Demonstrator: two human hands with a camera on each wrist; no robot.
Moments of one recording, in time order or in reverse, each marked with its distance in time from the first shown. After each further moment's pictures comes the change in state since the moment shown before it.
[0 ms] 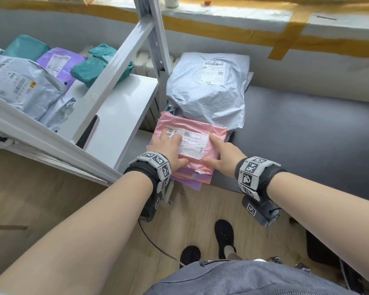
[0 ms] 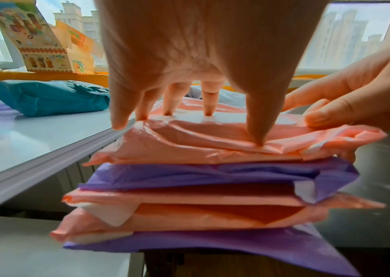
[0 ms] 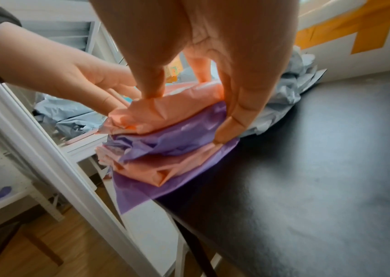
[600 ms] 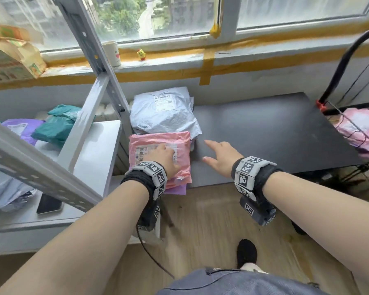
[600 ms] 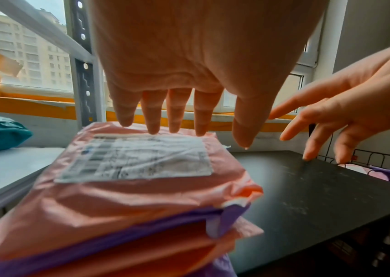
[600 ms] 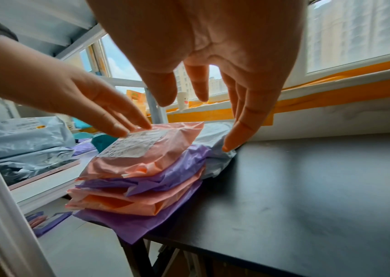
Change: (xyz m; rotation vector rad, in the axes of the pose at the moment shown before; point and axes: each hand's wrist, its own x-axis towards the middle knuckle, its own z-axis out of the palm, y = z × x) left_hand -0.034 0.027 -0.025 0.181 0.130 0.400; right_hand -0.103 -0.015 -0.012 0.045 0.302 0.255
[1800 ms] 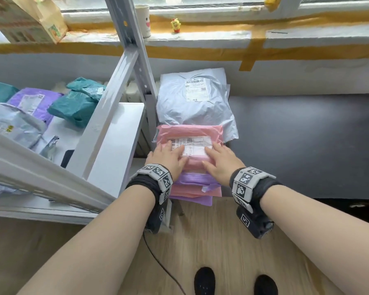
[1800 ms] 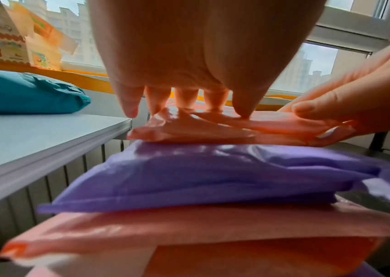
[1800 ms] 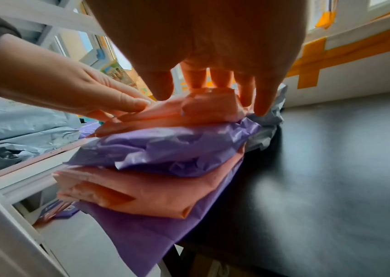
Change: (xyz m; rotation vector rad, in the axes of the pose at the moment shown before) left_hand 0.044 -0.074 0.036 -0.055 -0.038 -0.105; right_hand 0.079 -0.047 0.060 -0.183 -0.112 -0.136
